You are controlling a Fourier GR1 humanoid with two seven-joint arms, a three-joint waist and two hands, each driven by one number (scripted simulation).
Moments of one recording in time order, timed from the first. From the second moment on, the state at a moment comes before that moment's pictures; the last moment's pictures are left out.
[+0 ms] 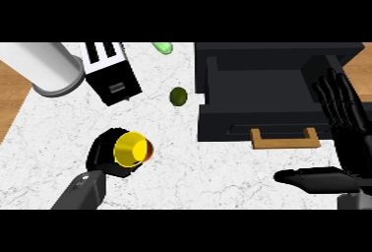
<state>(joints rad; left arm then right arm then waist) -0.49 0.12 0.26 -0.28 0.07 -0.41 -0.94 -0.09 -0.12 -0.09 -1.93 0.01 0.17 0.00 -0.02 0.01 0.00</state>
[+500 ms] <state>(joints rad) -0.47 0.20 0.36 -0.32 0.17 -0.37 -0.98 -0.08 -0.14 -0.11 -1.94 0.00 0.18 -0.01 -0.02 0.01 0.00</state>
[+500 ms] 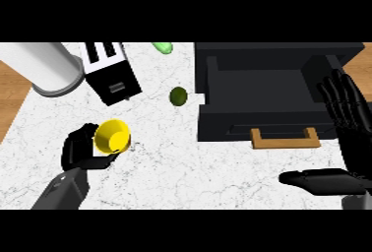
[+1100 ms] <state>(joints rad) -0.55 0.17 0.31 -0.52 0.19 -0.35 -0.93 -0.06 -0.14 -0.13 -1.95 -0.01 0.18 -0.01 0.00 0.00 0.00</state>
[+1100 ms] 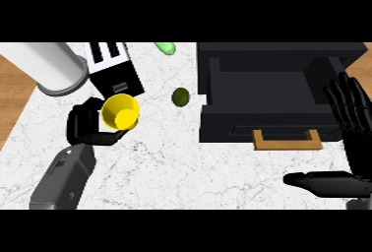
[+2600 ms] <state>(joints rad) -1.10 0.00 -0.06 -0.82 0.25 0.20 -0.31 -0.08 -0.18 -0.19 -1.91 -0.06 0.23 -0.03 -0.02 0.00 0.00</state>
